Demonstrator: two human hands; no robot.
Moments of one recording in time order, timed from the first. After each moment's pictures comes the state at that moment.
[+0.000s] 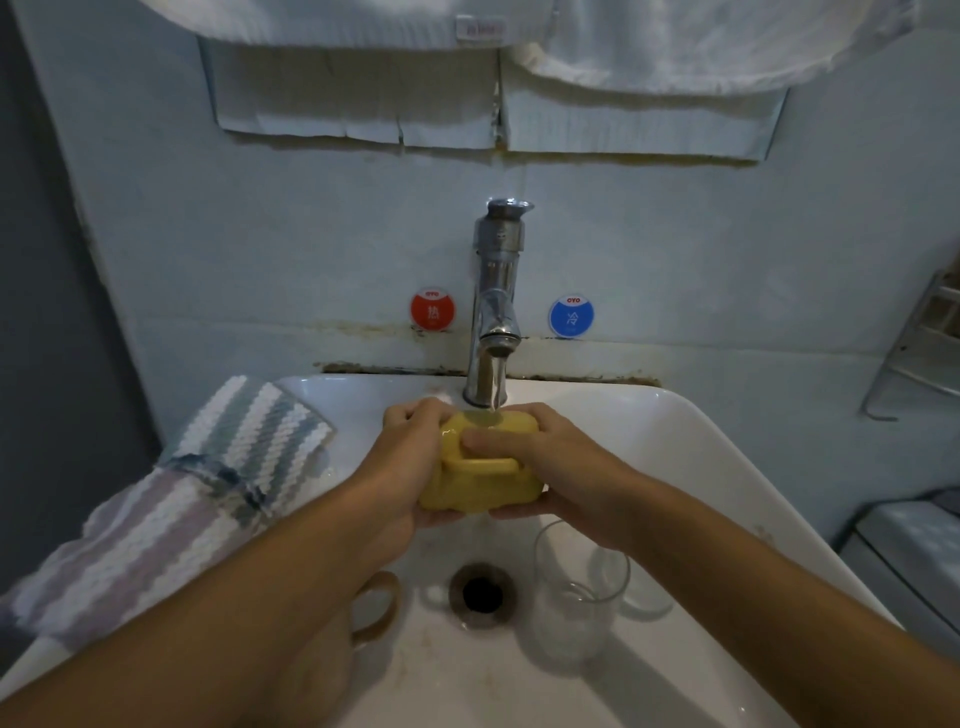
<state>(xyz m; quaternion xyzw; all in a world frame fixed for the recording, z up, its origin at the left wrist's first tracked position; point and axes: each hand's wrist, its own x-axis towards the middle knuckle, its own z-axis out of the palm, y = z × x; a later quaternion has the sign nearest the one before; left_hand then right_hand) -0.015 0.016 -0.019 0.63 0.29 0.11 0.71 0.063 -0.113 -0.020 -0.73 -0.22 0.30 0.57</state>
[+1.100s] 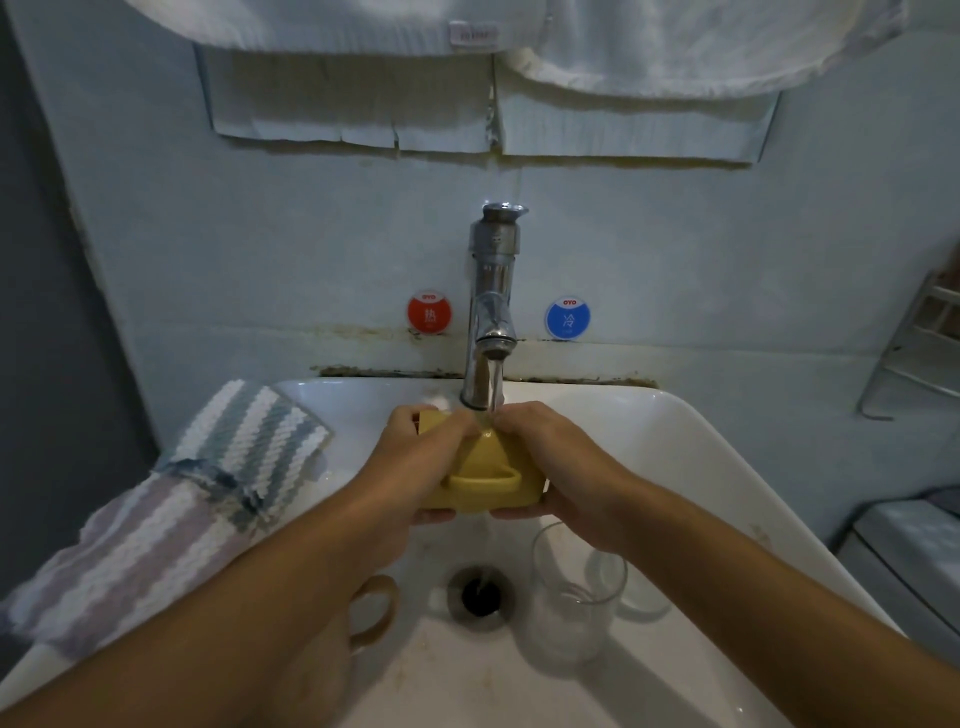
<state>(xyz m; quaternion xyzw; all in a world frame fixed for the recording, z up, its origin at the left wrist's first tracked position) -0.017 0.011 -0.016 0.69 0.27 0.12 0.66 0.060 -0.111 -0.018 -0.73 -0.20 0.26 0.60</state>
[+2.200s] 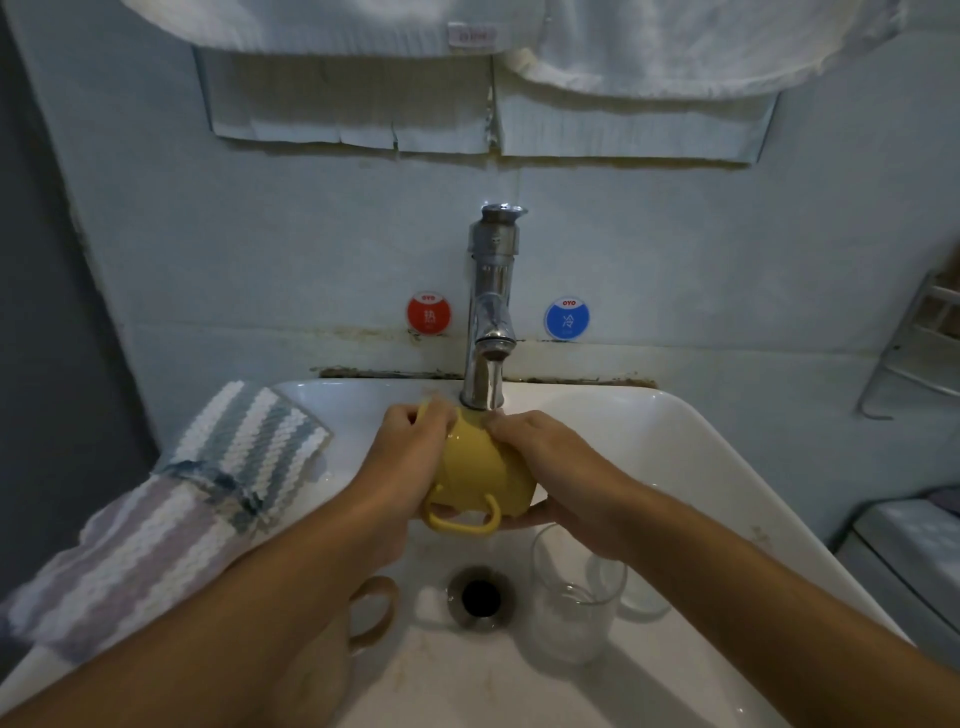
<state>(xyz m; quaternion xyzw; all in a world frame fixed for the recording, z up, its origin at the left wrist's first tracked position) -0.017 0.011 -0.014 0.69 0.27 0.15 0.66 0.051 -0.114 -0.013 -0.72 -0.21 0.28 0.60</state>
